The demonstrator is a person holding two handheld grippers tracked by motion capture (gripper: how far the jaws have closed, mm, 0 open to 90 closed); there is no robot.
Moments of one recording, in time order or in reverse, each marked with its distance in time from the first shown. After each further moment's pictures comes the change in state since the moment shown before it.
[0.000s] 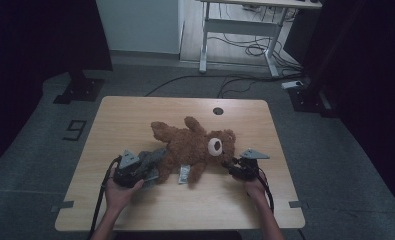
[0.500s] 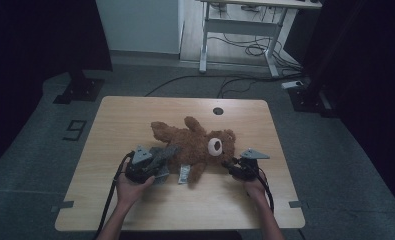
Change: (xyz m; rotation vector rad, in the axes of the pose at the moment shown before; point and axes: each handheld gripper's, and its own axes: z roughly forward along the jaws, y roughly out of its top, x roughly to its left) left arm -0.020 0.020 0.020 -0.001 -0.045 0.029; right arm 0.000 0.000 0.000 -0.001 0.002 0.000
